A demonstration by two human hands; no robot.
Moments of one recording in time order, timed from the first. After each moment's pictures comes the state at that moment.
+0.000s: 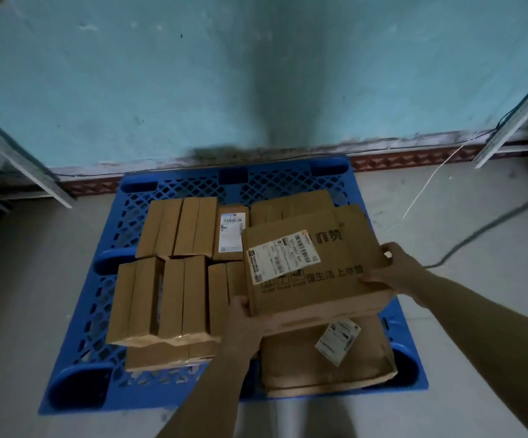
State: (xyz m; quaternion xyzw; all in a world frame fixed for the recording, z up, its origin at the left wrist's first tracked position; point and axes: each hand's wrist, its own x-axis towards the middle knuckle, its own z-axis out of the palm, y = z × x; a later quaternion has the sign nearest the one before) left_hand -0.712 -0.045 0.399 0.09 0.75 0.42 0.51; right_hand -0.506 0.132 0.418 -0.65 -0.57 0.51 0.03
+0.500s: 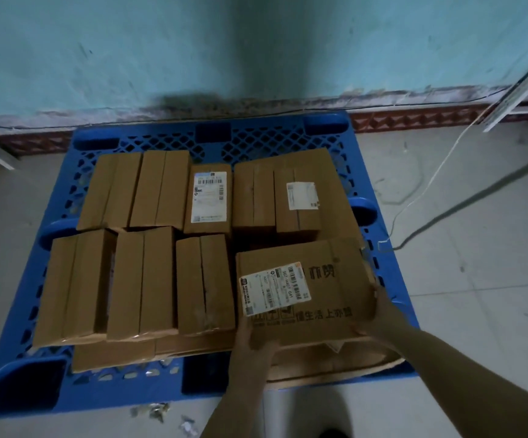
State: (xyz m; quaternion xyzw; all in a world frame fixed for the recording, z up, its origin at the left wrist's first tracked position) left_hand -0.689 -0.061 0.255 0.03 0.71 0.42 0.57; right_hand -0.493 0.083 0.220 -0.67 -0.58 0.46 -0.06
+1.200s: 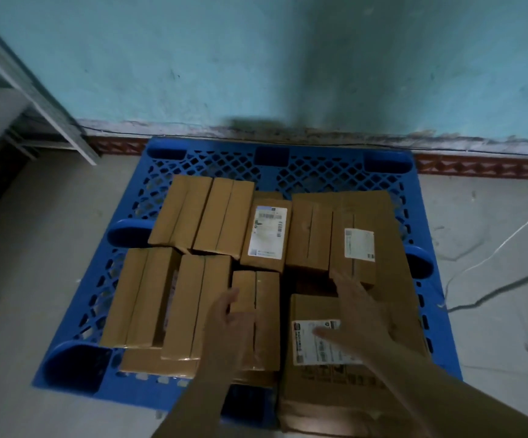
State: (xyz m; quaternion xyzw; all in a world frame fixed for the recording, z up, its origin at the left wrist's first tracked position) left_hand -0.810 -0.029 0.304 0.08 0.81 0.45 0.37; right_hand -0.648 0.108 0.283 -0.46 -0.83 0.31 -0.08
